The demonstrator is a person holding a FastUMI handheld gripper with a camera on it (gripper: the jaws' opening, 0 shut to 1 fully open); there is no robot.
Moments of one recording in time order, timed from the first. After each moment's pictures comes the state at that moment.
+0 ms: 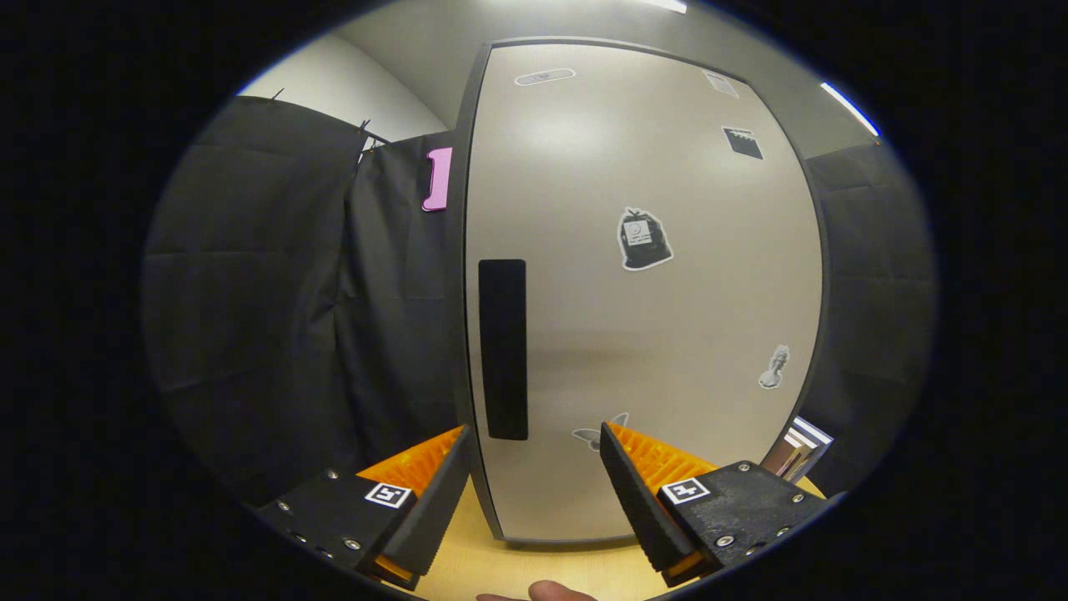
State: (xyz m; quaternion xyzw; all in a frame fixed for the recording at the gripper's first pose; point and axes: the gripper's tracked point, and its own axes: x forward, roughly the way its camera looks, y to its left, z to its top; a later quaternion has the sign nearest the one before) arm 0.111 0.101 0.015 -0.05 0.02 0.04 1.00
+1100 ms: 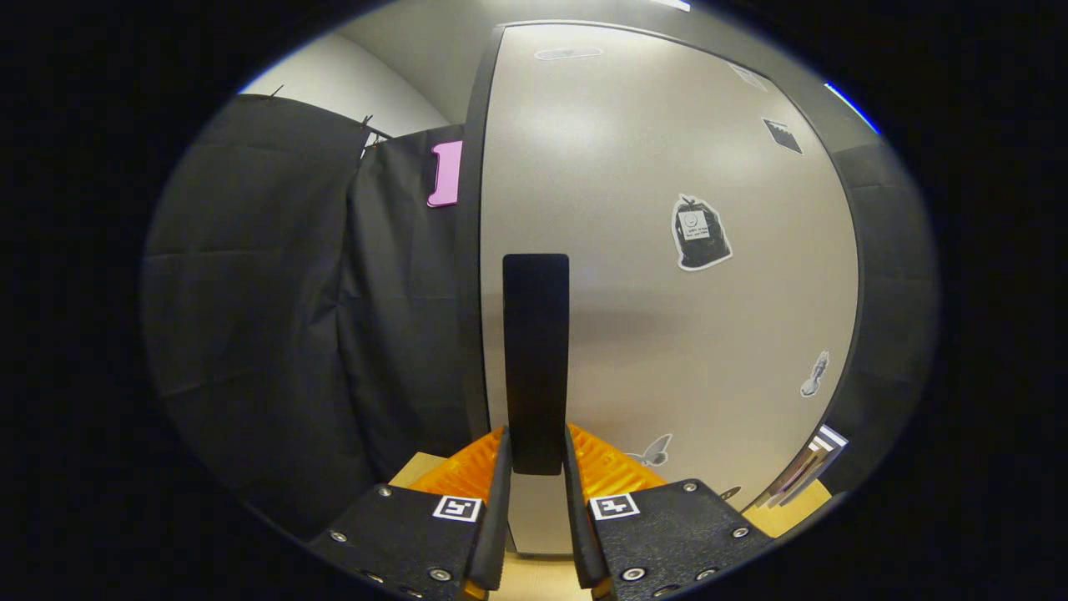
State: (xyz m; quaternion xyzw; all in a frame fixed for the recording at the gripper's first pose) arm 0.141 0.118 0.014 -0.05 0.02 0.04 1.00
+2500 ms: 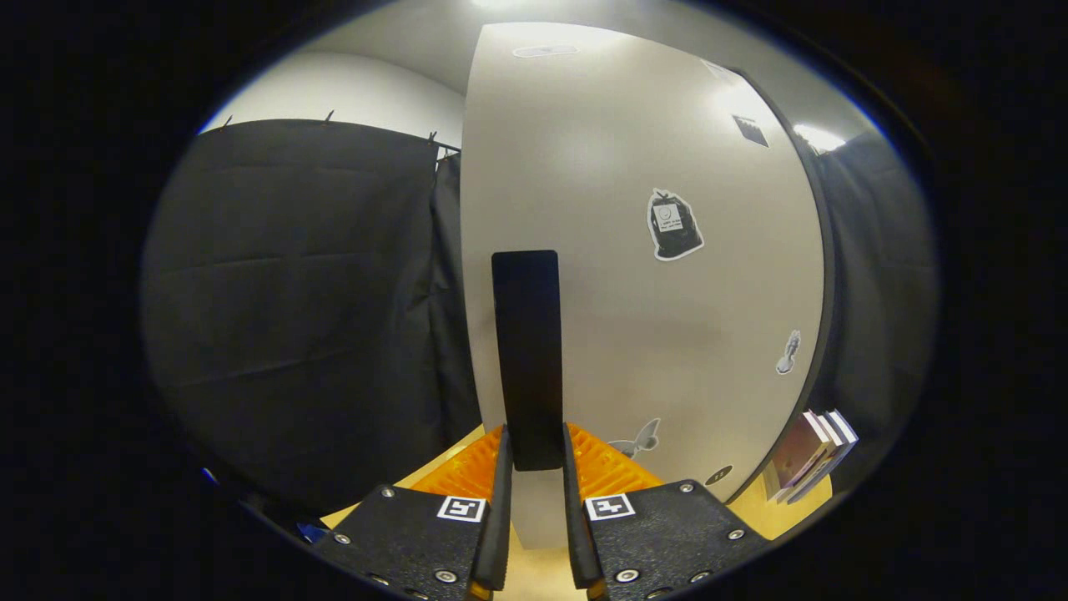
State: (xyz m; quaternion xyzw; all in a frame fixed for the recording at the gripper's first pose) arm 0.024 0.072 0.008 -0.05 0.04 0.22 0.97
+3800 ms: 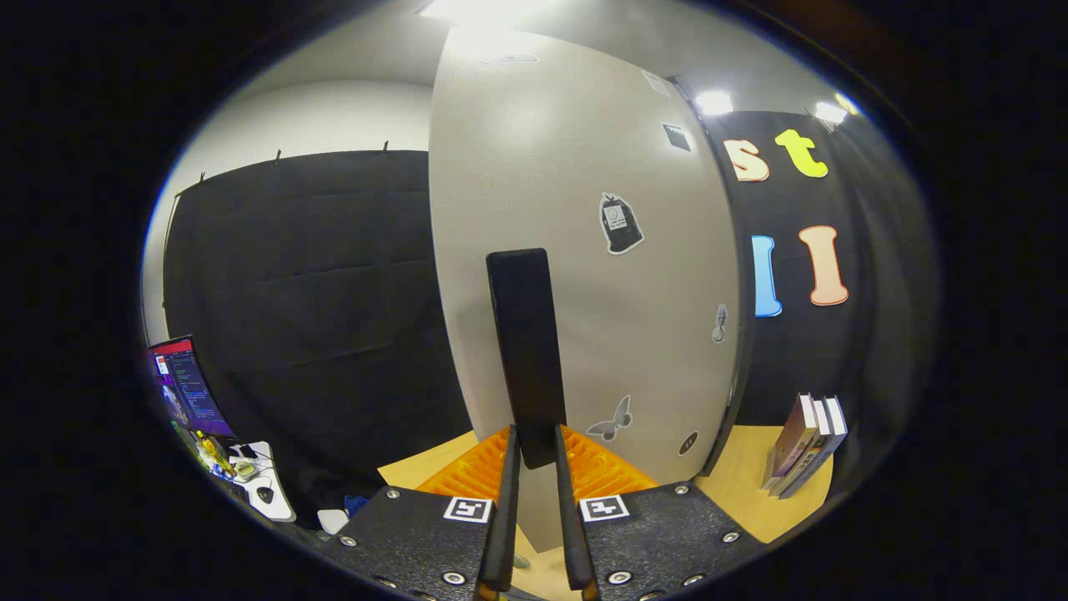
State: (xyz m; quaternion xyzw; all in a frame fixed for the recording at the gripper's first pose) arm -0.038 -0.056 0.013 -0.03 0.06 0.34 0.94
